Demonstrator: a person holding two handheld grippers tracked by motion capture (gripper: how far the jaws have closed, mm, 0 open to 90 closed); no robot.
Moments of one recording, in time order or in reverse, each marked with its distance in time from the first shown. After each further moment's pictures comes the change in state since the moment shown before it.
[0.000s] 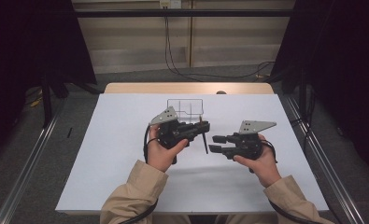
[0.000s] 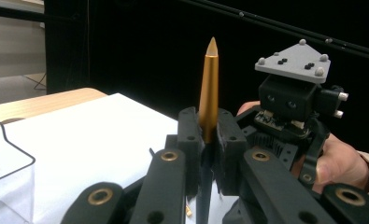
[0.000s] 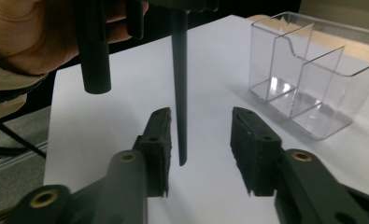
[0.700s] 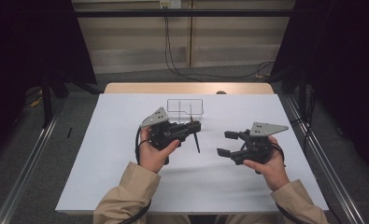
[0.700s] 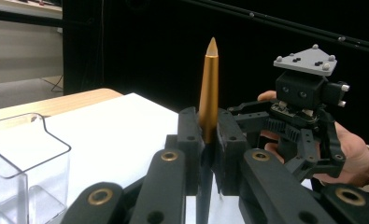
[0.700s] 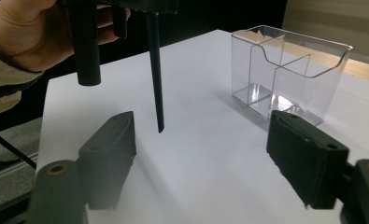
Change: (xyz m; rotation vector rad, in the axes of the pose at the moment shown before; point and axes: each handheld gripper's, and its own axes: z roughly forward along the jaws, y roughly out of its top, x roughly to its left) left arm 0.006 -0.003 -0.020 0.001 0.039 0.019; right arm -0.006 -0.012 -0.020 -0.056 -0.032 -0.005
